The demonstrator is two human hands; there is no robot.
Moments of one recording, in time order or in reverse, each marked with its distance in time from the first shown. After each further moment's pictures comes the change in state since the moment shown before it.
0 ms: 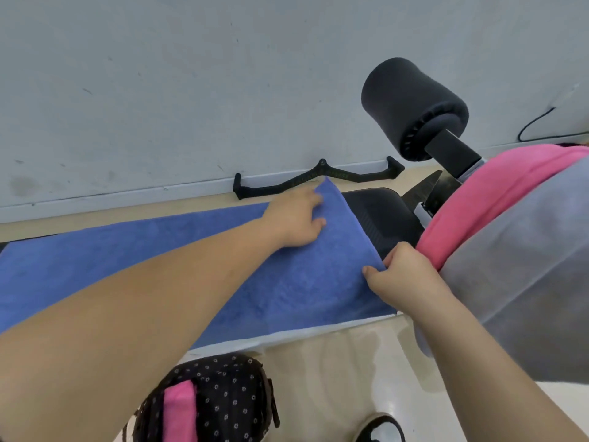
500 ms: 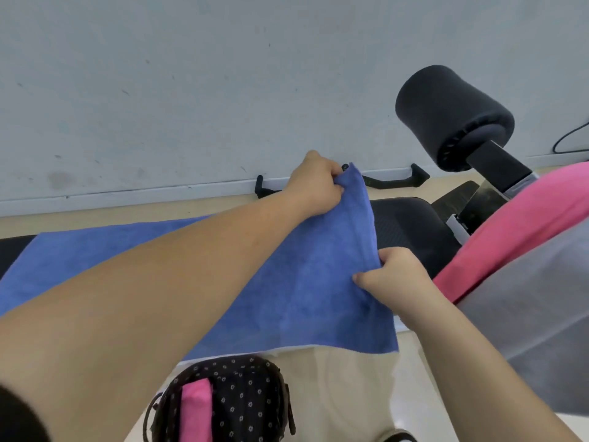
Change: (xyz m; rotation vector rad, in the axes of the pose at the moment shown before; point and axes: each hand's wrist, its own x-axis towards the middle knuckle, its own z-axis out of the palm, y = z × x) left_hand 0.013 -0.007 -0.055 -0.381 0.189 -0.153; right_hand -0.012 -0.055 0.015 0.349 -0.215 0.022
